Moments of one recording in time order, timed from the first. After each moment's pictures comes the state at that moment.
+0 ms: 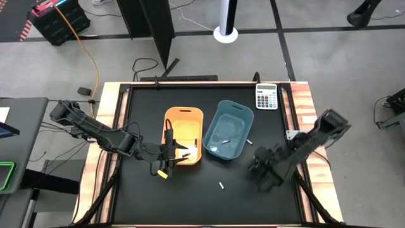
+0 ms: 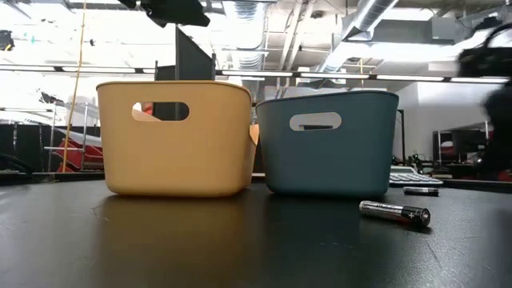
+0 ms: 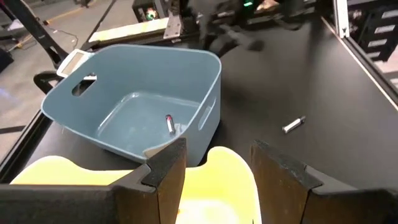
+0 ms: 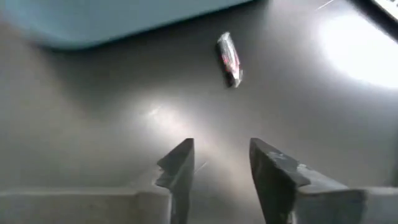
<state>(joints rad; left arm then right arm) -0.41 1.24 0.88 -0.11 -0.49 -0.01 0.75 1.63 0.83 -1.07 0.62 1.70</state>
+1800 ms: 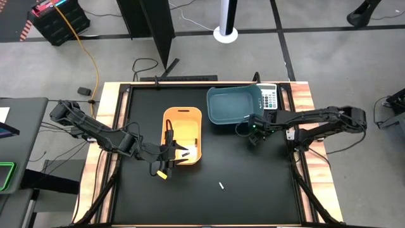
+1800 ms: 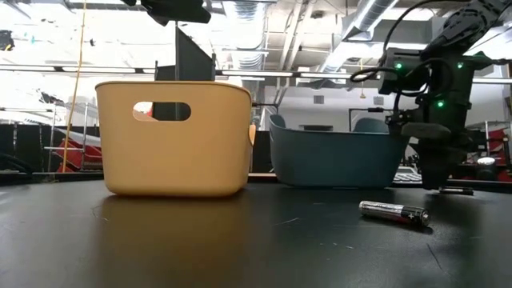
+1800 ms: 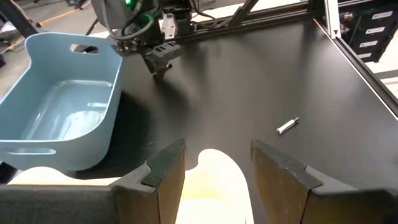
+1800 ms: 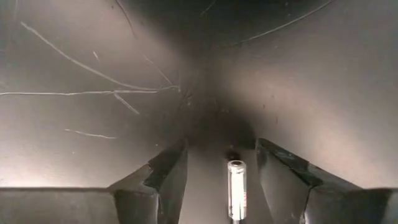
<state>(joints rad) -0.42 1.24 0.88 -0.10 -0.47 -0.01 -0.24 1.23 0.53 -0.67 0.12 0.60</state>
